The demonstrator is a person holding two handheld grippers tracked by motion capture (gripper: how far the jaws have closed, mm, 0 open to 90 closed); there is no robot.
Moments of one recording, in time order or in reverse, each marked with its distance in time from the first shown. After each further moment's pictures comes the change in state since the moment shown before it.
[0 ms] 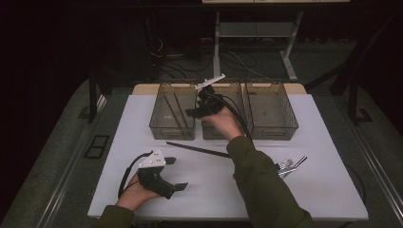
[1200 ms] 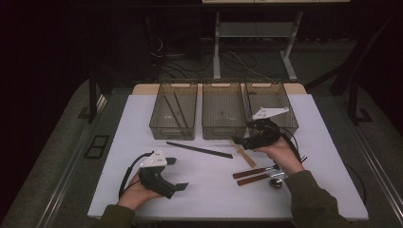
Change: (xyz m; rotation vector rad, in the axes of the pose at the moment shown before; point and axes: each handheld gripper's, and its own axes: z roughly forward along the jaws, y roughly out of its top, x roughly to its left) left arm 0.001 -0.002 0.003 0.021 0.002 -0.016; right arm -0.034 -0.135 -0.109 -0.079 -0.038 0.024
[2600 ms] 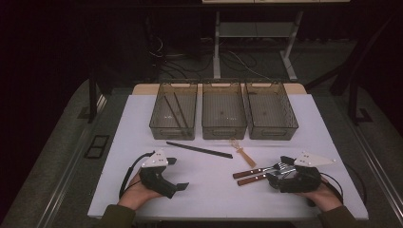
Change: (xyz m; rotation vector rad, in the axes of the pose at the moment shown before) left arm 0.001 0.000 0.001 0.020 0.015 0.009; right arm 0.009 -0.130 -0.081 -0.076 -0.078 0.014
